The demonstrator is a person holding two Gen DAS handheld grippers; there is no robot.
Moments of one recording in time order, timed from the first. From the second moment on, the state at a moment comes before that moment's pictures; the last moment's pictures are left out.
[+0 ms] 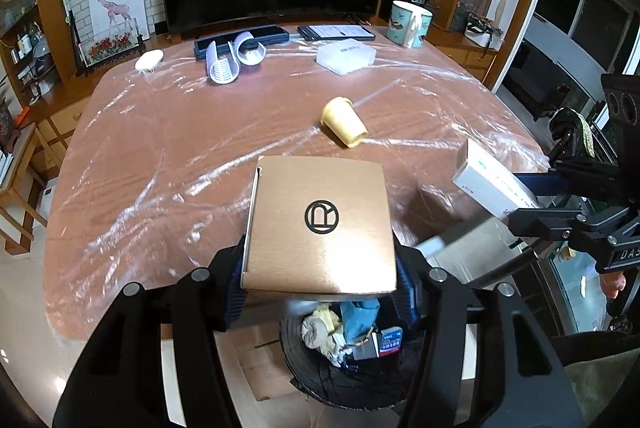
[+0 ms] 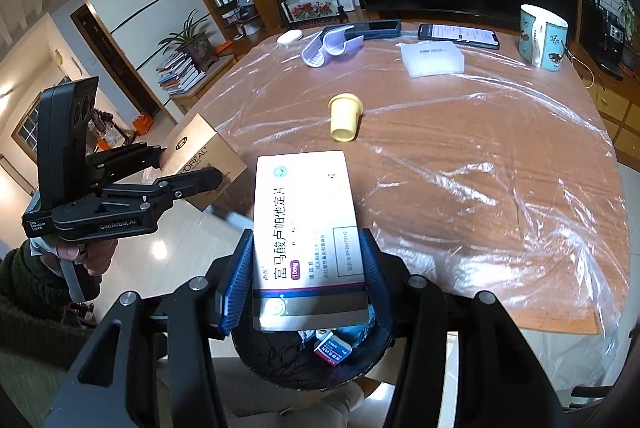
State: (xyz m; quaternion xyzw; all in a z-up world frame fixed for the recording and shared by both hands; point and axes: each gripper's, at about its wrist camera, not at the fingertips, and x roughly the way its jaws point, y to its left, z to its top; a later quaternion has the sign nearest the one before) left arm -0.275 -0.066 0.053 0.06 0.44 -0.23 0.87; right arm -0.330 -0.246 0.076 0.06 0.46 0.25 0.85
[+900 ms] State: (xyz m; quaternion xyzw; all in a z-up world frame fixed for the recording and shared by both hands) left arm -0.330 -0.077 0.031 0.10 0.46 -0.25 0.85; right arm -0.362 -0.236 0.043 0.03 0.51 0.26 0.82
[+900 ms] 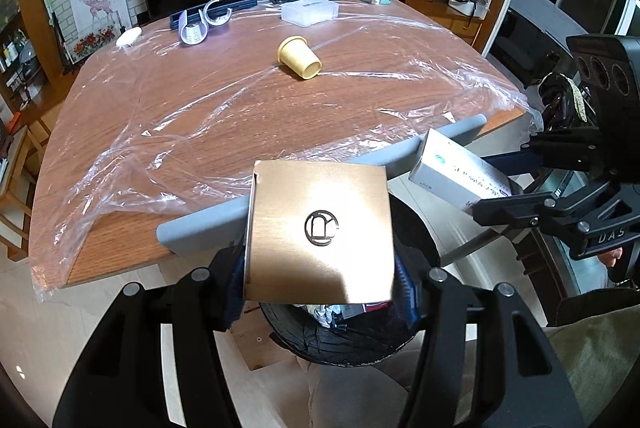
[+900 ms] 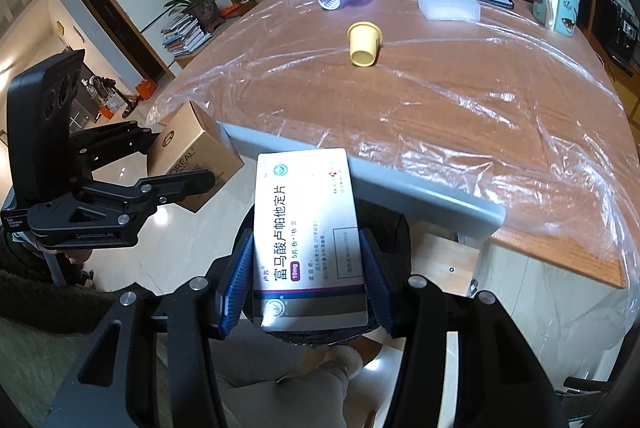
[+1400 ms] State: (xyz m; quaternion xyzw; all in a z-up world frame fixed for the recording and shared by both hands) left arm -0.340 -0.084 0.021 0.10 0.47 -0.26 0.84; right arm -0.365 -0.232 0.033 0.03 0.52 0.26 0.81
